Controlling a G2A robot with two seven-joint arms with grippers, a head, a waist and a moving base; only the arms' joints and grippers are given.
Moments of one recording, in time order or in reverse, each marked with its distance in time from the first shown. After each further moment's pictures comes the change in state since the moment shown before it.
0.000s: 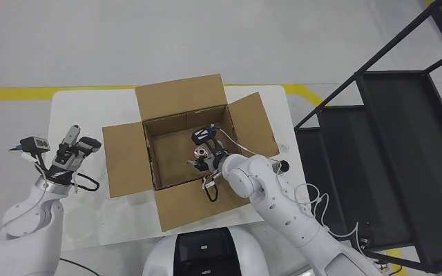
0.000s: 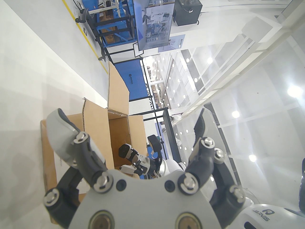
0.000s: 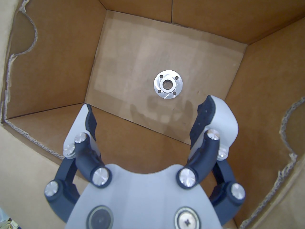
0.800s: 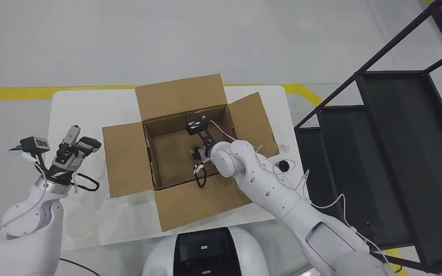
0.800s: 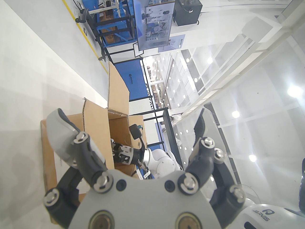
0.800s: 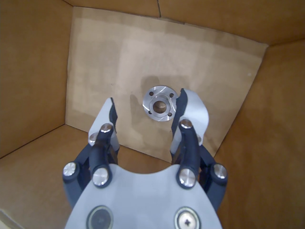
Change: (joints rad) left arm 0.000 0.000 0.000 0.000 0.000 0.000 0.000; right arm 0.258 -0.089 -0.131 0.417 0.142 0.062 -0.048
